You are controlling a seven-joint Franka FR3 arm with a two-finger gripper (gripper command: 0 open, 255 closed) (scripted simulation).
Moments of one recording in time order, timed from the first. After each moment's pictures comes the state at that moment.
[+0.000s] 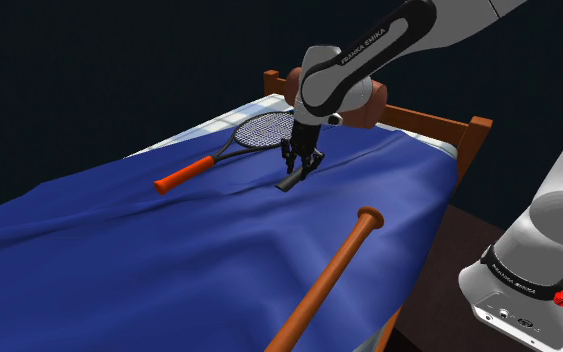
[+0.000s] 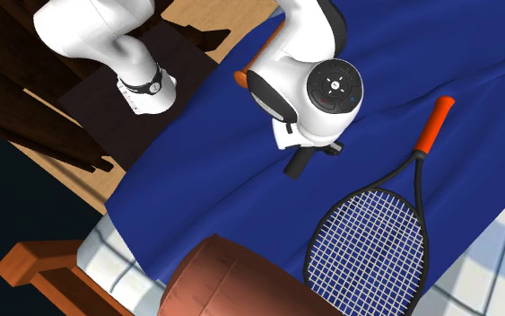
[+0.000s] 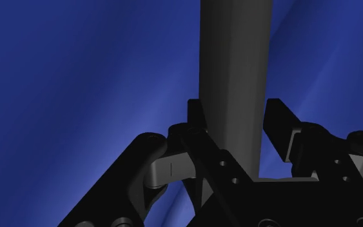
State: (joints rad) arm -0.18 0.15 0.41 -2.23 0.24 2.41 1.46
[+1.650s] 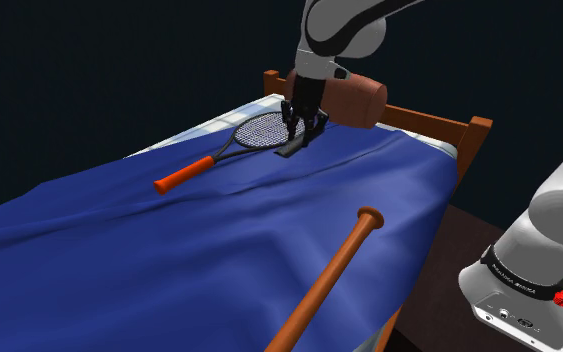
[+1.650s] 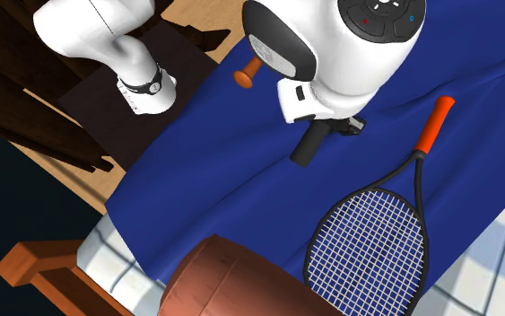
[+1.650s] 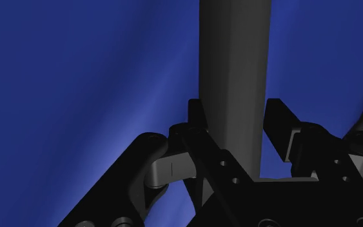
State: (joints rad) arm -0.20 -0.02 0.40 -2.11 0.27 2.12 1.49
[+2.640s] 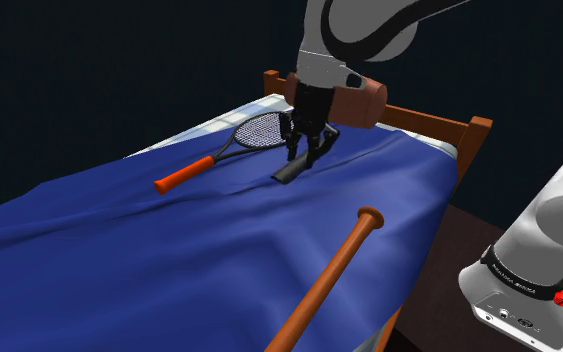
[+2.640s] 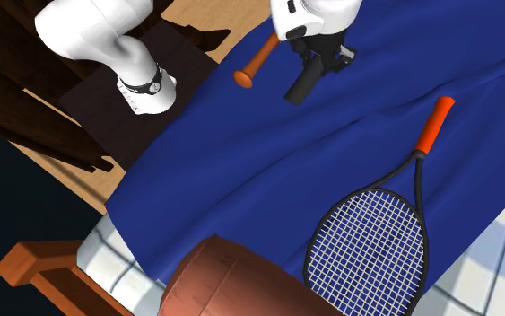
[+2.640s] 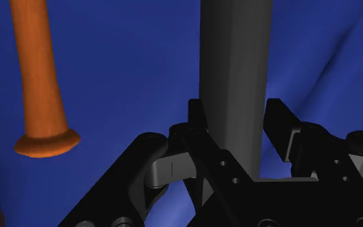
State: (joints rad) arm -0.10 -0.26 0.49 -2.28 0.39 2.10 1.62
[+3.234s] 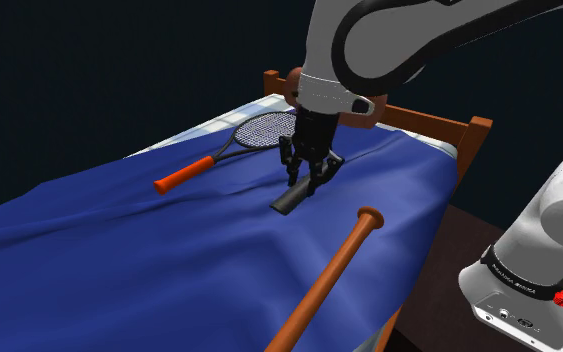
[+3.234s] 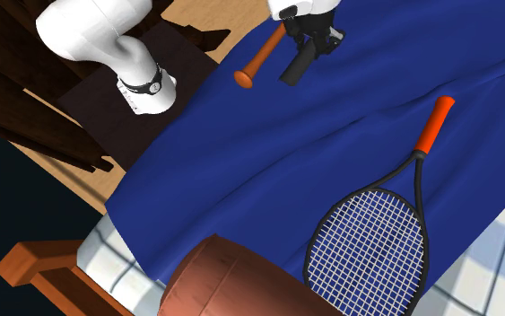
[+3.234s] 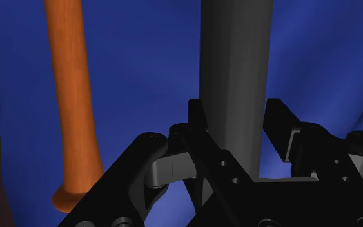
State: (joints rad) arm -0.04 -0.32 0.56 -2.38 0.45 2.17 1.69
